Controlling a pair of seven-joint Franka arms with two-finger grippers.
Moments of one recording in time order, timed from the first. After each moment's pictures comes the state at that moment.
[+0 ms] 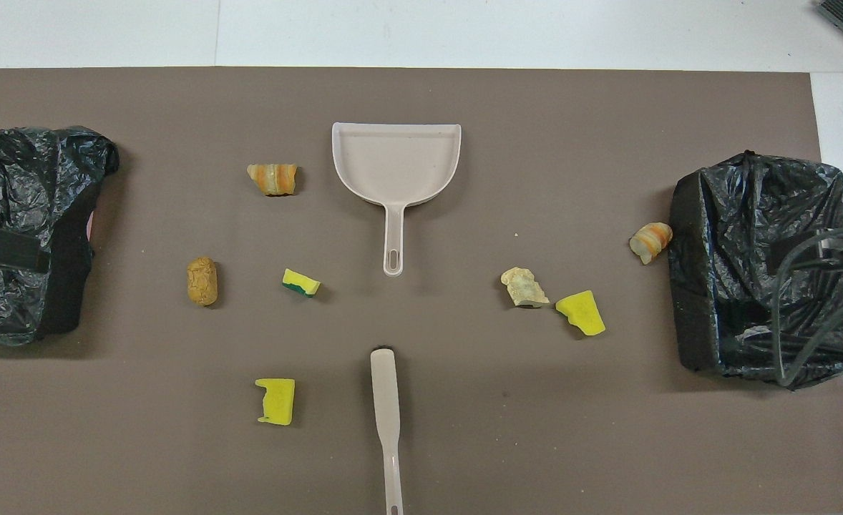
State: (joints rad) left arm -0.08 -0.06 0.00 -1.49 -0.02 1.42 0.03; right arm -0.03 -0.06 0.03 -1.59 -0.06 1.49 0.04
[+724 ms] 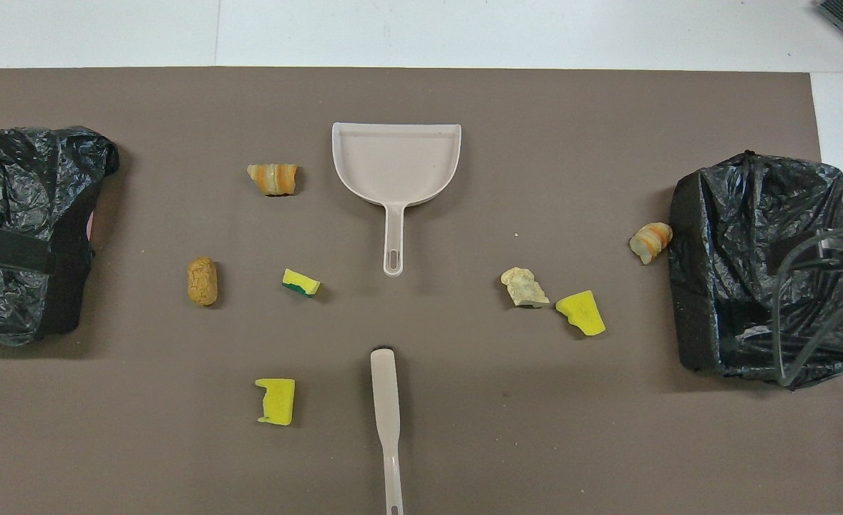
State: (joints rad) left arm -0.09 -0.06 0.00 -1.50 -0.02 1.42 0.03; right arm -0.03 -0.06 0.03 -1.59 -0.06 1.49 0.04
